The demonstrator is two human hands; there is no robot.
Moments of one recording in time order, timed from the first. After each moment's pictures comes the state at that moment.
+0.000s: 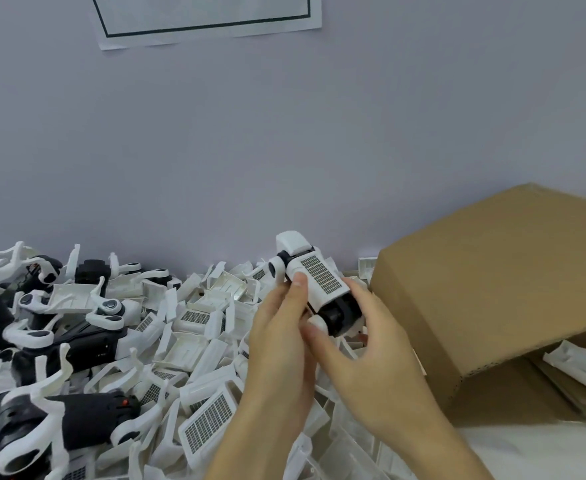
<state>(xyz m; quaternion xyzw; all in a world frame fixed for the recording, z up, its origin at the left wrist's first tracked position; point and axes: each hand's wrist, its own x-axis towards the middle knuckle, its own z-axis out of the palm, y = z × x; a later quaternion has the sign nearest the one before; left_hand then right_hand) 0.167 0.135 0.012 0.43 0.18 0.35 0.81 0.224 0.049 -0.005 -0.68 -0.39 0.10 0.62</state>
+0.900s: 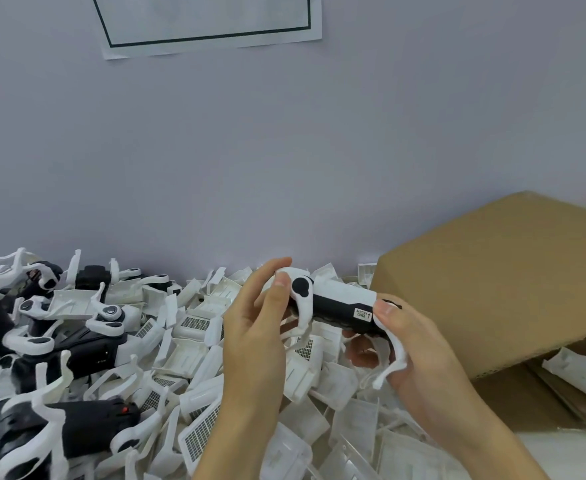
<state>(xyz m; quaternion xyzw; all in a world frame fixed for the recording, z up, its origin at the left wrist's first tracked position) 0.150 0.149 0.017 0.58 0.18 0.46 0.65 0.260 0.028 -0.011 -0.53 -0.32 0.26 0.74</state>
